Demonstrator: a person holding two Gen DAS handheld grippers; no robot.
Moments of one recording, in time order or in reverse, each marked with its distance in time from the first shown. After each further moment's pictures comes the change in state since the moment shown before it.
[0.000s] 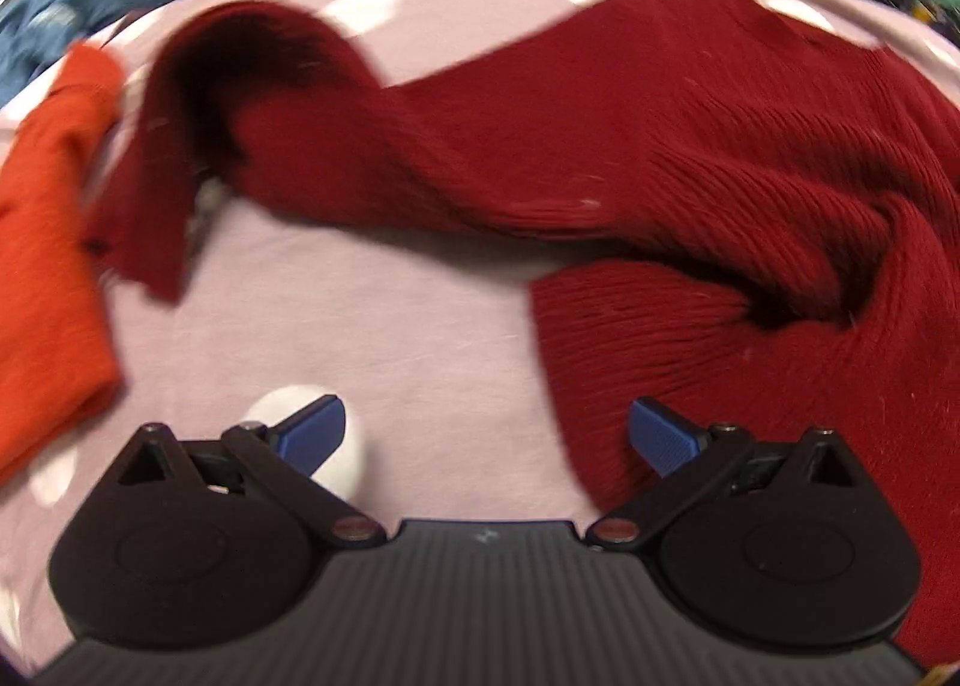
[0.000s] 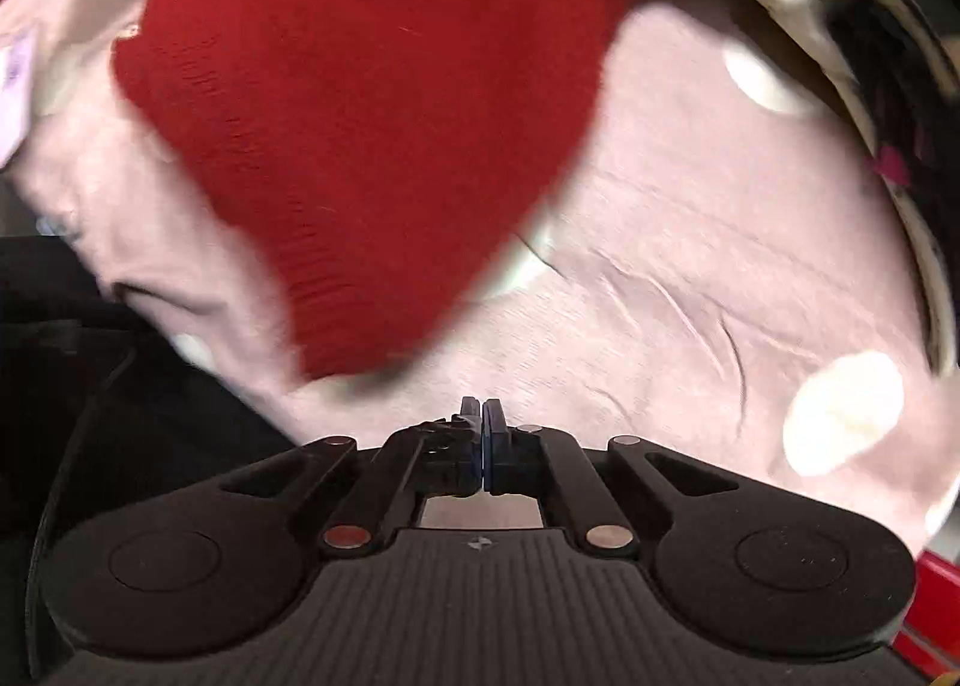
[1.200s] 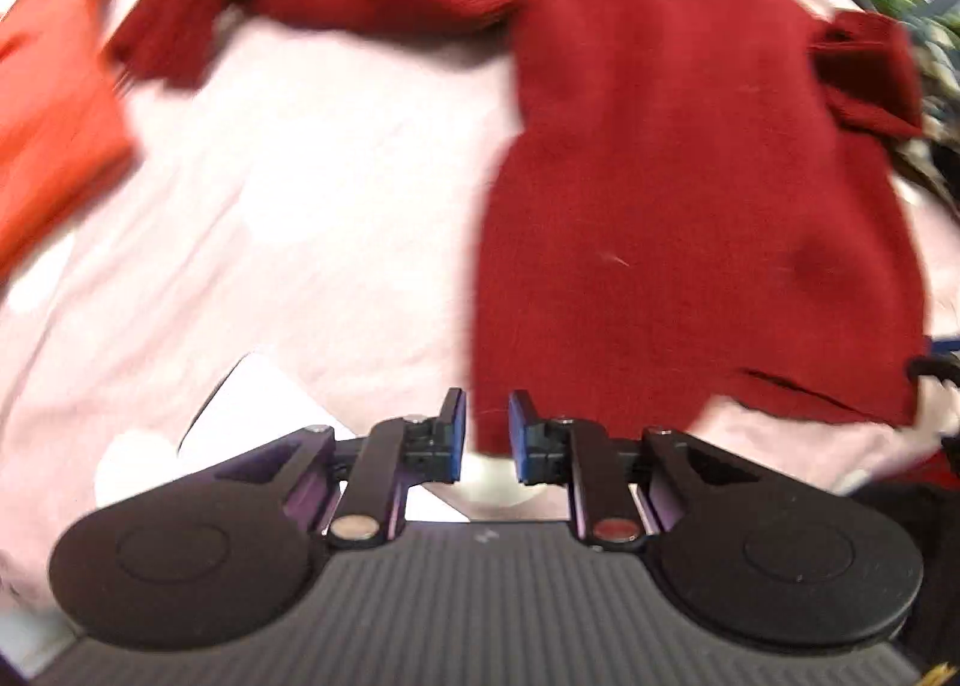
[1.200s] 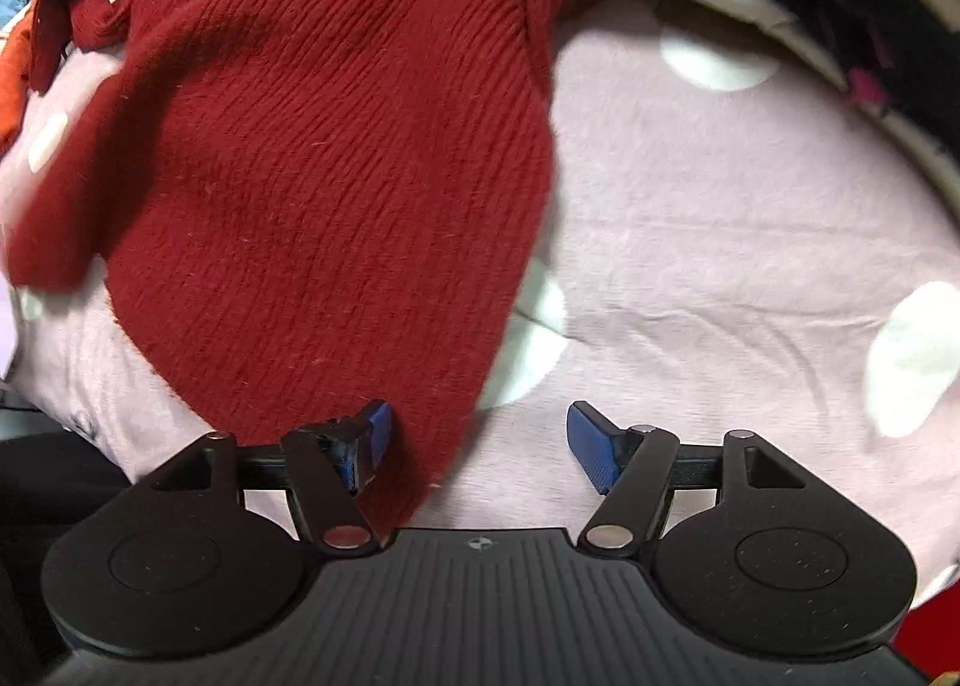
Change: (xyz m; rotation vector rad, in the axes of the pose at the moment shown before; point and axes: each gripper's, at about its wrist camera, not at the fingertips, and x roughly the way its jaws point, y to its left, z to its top) left arm -0.063 0.065 -0.102 -0.046 0.129 -0.254; right arm 0.029 0.000 0.014 0.320 -0.207 0.097
